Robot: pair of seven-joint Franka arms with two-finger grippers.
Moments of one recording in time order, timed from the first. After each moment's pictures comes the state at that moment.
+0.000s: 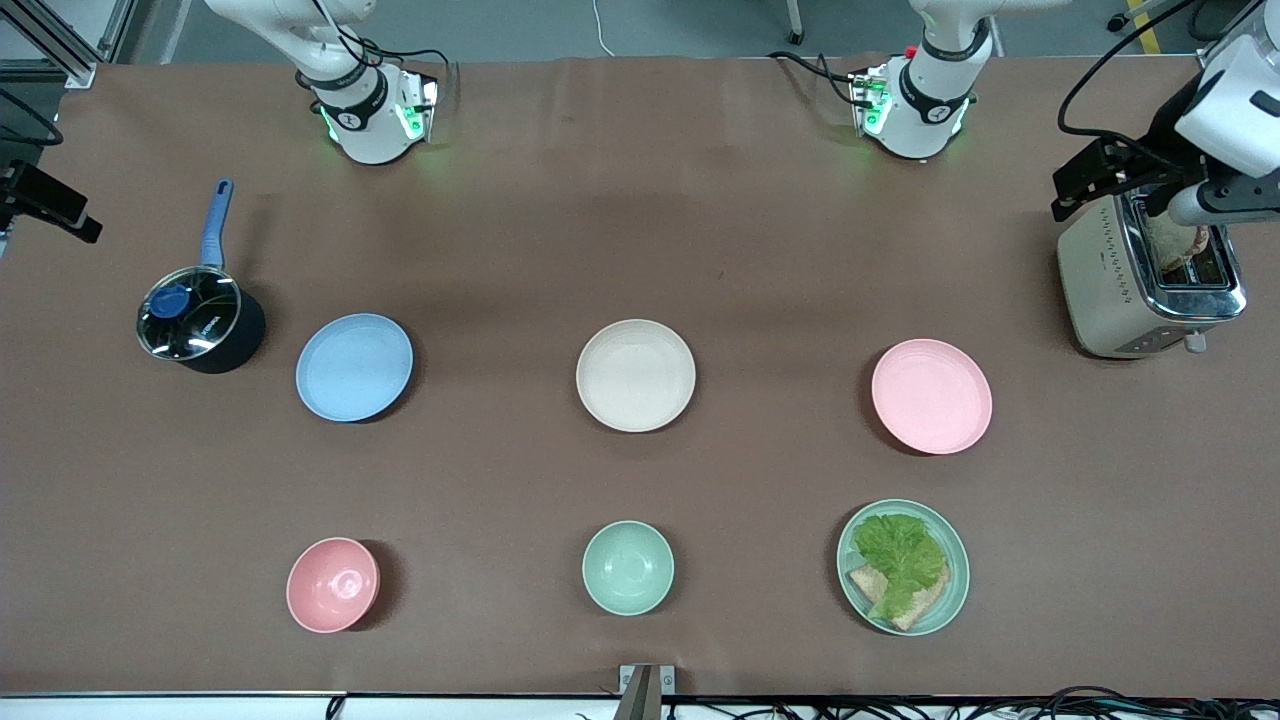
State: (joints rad) left arm 0.03 -0.08 -0.15 -1.57 -0.02 1.46 -0.15; right arm -0.05 -0.04 -0.04 -1.49 0.00 1.43 0.08
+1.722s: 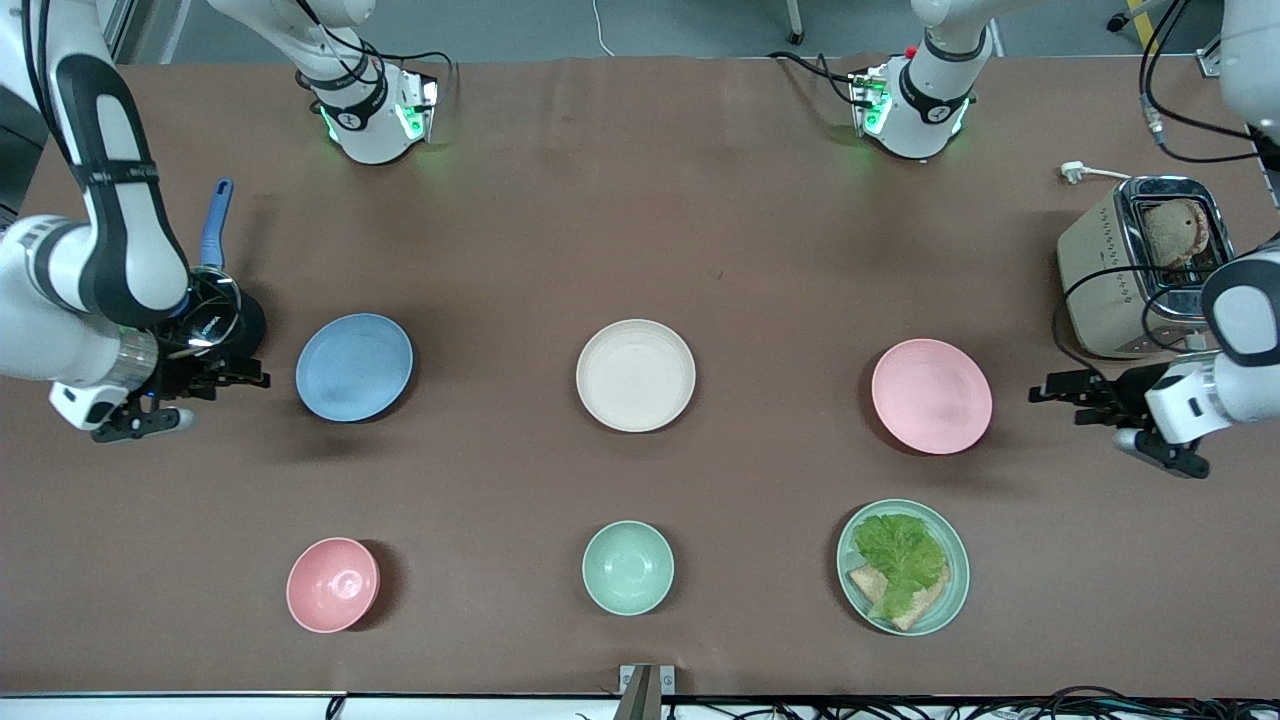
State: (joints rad) left arm 0.33 0.55 -0.14 -1.69 -0.32 1.98 0.66; right arm -0.14 0.37 -0.06 -1.97 0.25 2.17 -0.54
